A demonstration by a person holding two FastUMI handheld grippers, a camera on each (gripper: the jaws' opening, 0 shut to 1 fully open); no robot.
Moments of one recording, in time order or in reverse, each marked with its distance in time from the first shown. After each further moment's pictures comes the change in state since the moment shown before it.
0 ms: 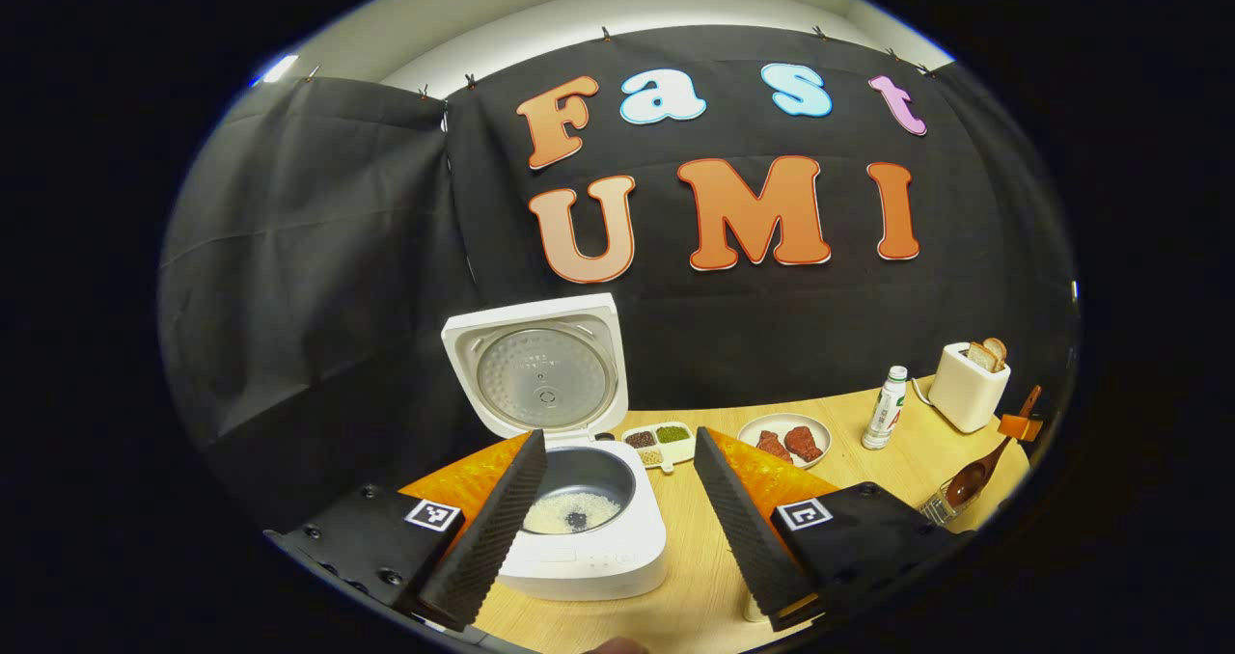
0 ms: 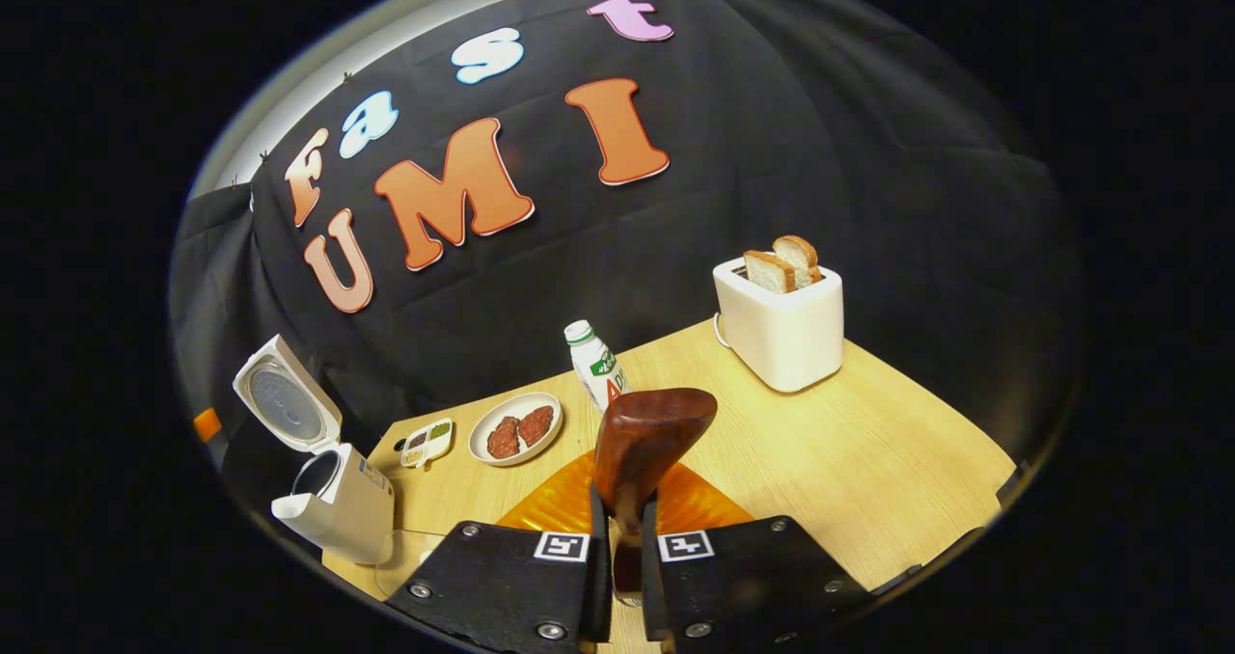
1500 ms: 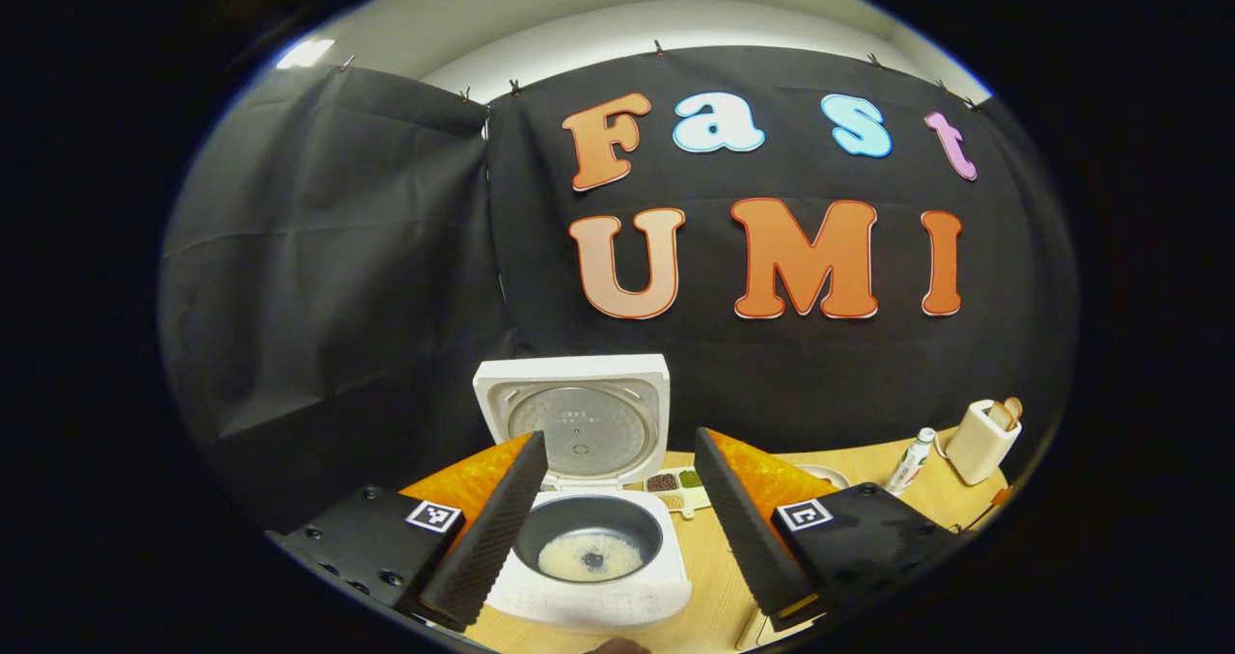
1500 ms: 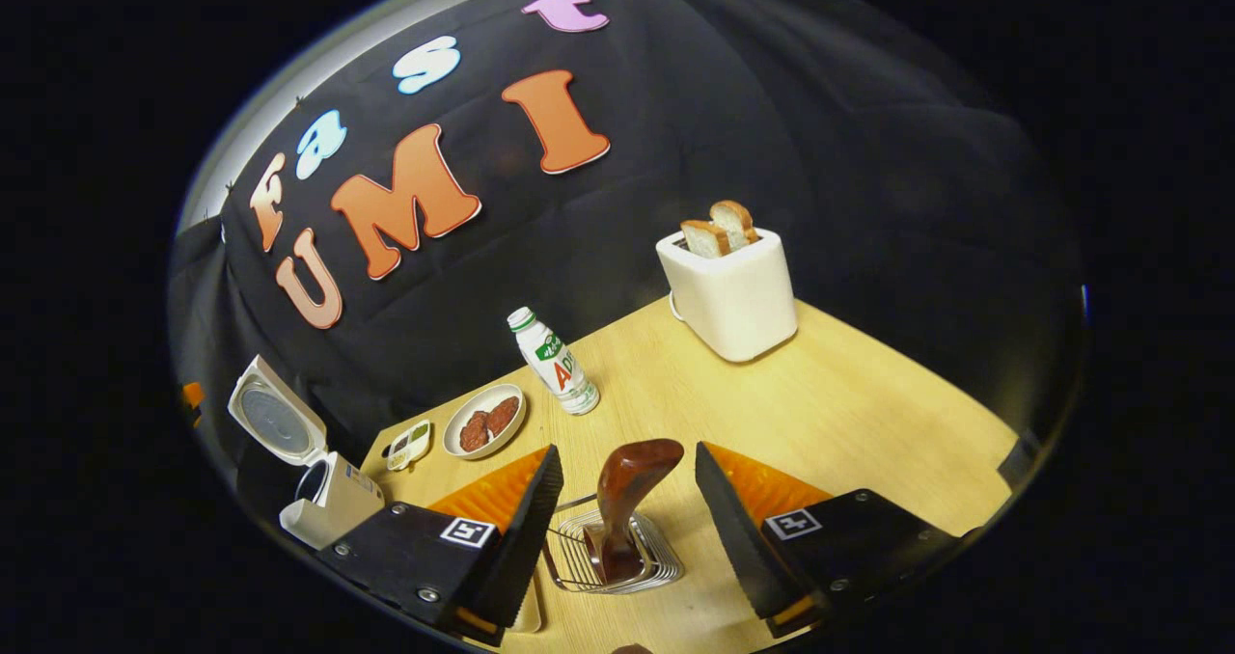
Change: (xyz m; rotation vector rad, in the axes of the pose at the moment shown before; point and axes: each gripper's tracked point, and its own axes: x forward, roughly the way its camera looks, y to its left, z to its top) left arm 0.060 0.058 0.066 -0.134 -0.052 0.064; right arm -0.028 -0.050 0.009 0.062 0.008 -0.081
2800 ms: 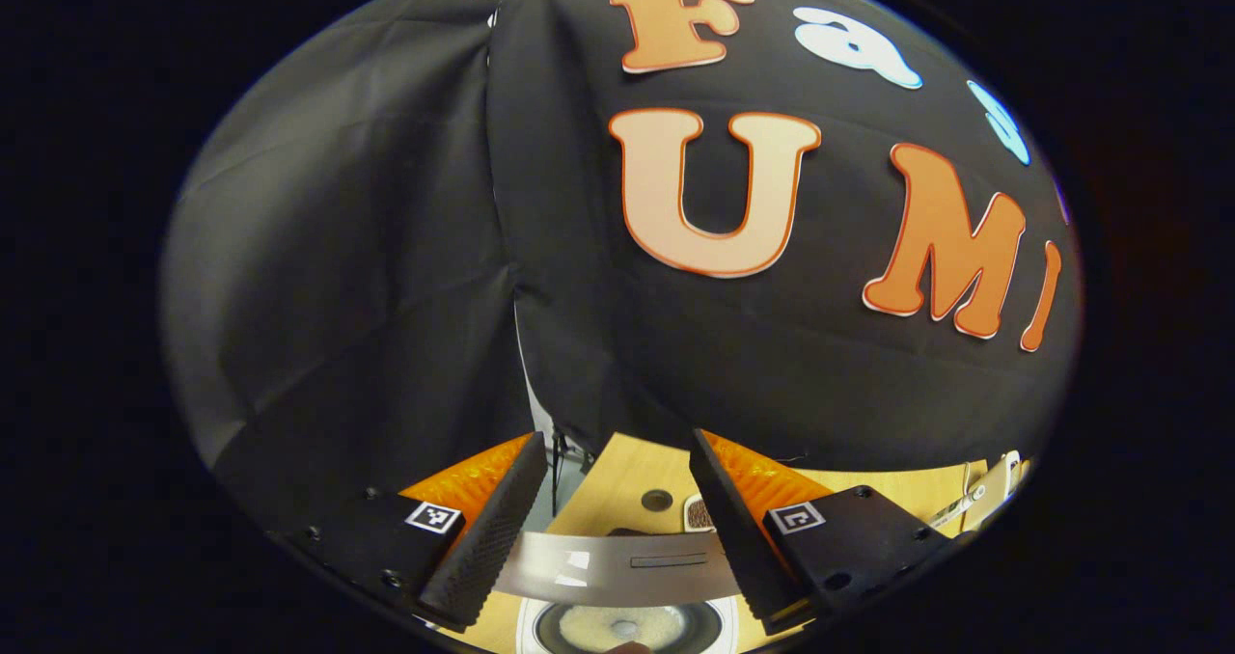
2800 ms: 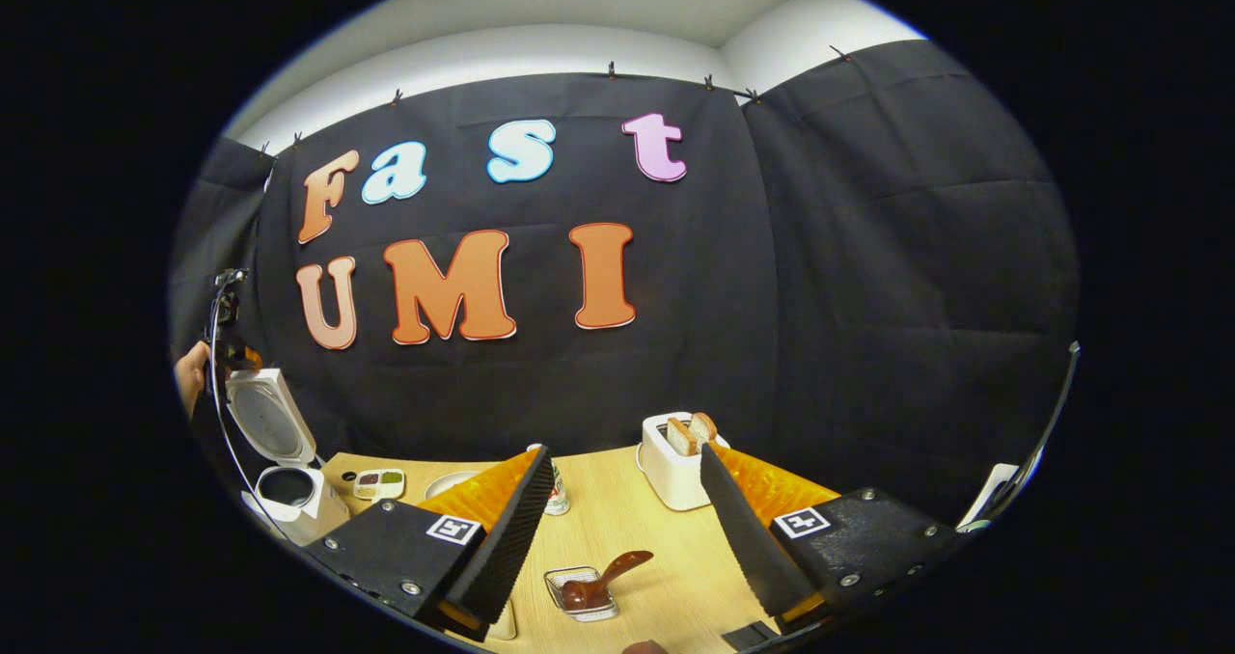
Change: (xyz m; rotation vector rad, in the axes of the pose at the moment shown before) left arm 0.285 0.082 -0.009 -0.030 0.331 0.048; right arm -0.141 0.062 0.152 -0.269 -0.356 -0.123
